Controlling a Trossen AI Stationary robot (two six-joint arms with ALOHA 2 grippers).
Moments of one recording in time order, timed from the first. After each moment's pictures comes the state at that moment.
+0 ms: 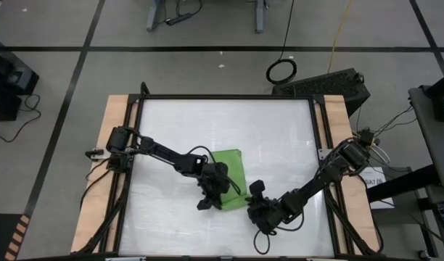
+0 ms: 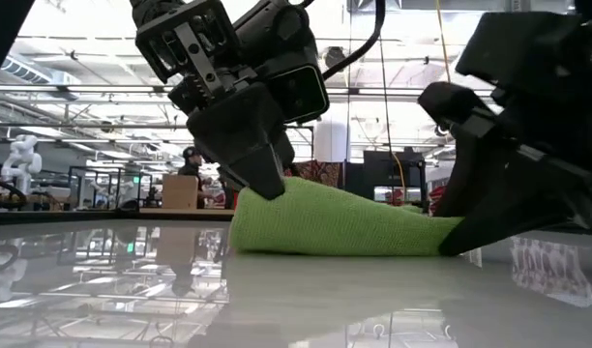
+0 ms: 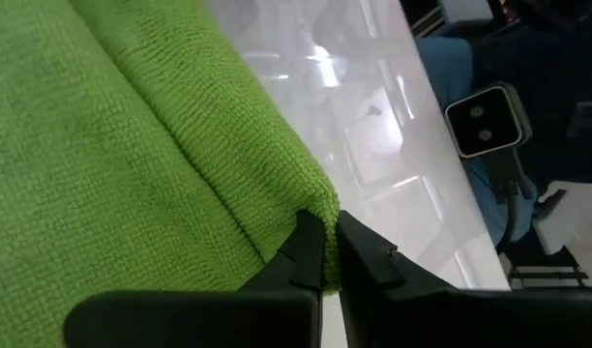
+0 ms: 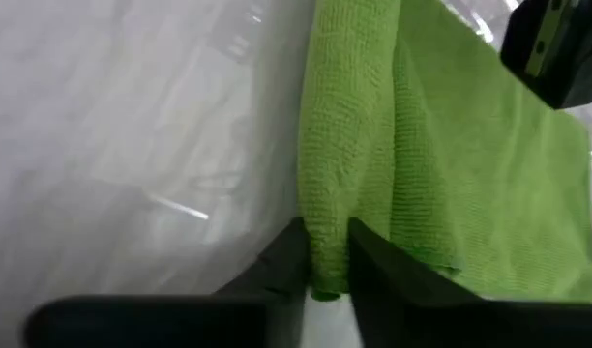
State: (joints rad) left arm -0.15 1.97 1.09 0.02 0.68 -0.19; right arm 0.63 1.91 0.94 -0.20 0.64 0.05
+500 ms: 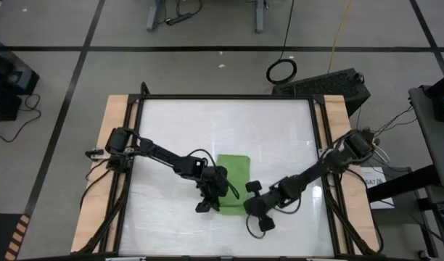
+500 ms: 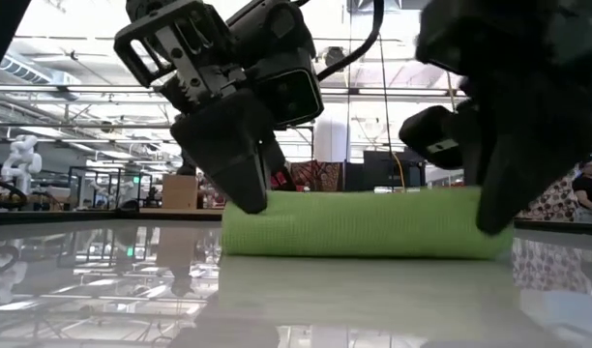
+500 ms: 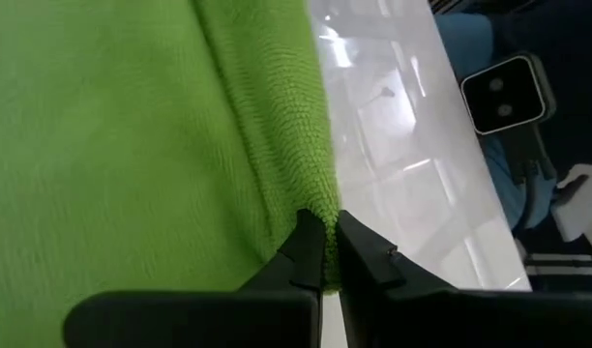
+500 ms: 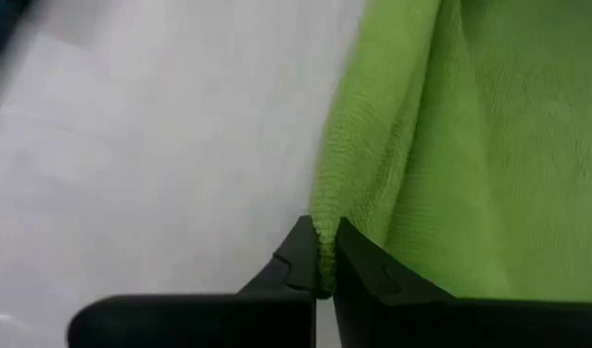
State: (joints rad) left arm -0.19 1.97 1.09 -0.06 0.64 -0.17; right arm 0.51 1.77 0.94 -0.18 0.04 0.24
